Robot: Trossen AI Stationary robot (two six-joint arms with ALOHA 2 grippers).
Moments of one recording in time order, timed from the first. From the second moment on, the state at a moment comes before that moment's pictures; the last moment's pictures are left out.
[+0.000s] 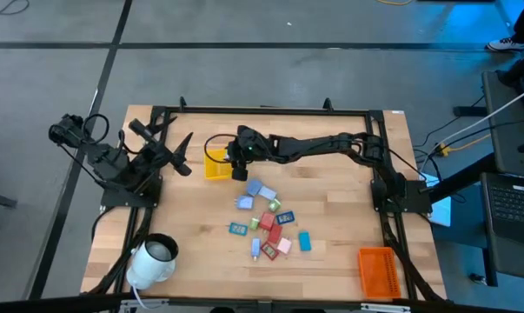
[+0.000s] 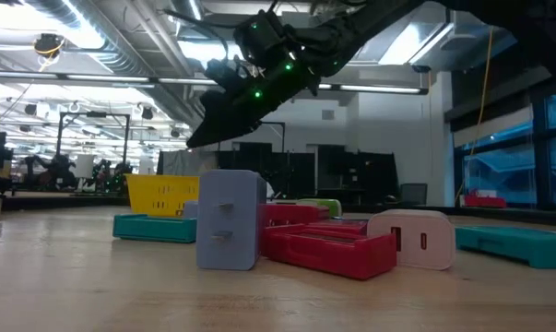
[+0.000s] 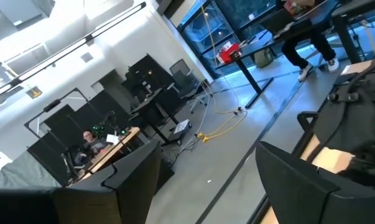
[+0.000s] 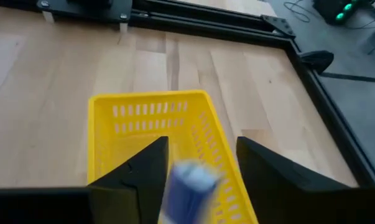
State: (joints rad) left arm -0.59 0.87 1.00 -0.08 -1.57 0.65; right arm -0.14 2.19 1.61 0.02 0.06 -0.21
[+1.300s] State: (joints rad) left arm -0.73 0.87 0.71 0.24 -1.57 0.65; right arm 0.11 2.11 1.61 -0.41 -0.04 -0.07
